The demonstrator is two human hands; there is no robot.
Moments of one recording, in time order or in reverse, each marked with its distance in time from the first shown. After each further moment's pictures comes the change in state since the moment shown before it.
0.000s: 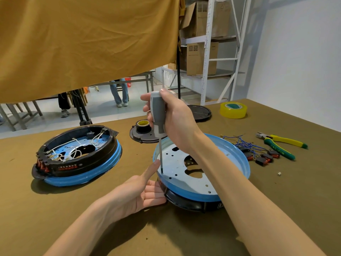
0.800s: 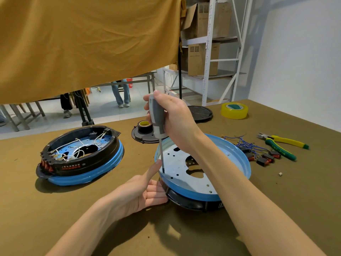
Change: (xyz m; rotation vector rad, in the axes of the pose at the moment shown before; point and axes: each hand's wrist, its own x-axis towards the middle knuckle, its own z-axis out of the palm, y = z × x) left_hand -0.001 -0.001 0.000 -0.001 -0.027 0.026; right_hand 0.003 0.003 0.002 -0.065 0.037 -0.054
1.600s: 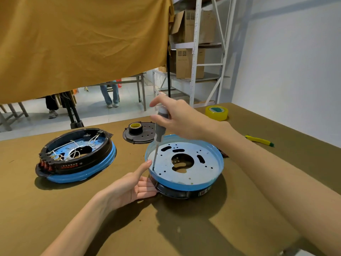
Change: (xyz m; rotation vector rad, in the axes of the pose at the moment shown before) left_hand -0.008 -0.002 -0.002 0.014 -0.052 0.006; right_hand -0.025 -0.068 -0.038 -1.107 -0.273 -0.129
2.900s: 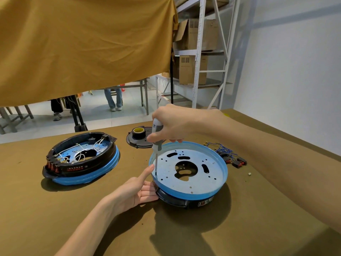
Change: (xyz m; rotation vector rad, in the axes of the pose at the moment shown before) left_hand -0.001 -0.001 0.008 0.067 0.067 0.018; right_hand 0.027 -0.032 -0.014 -0.328 -0.330 0.075
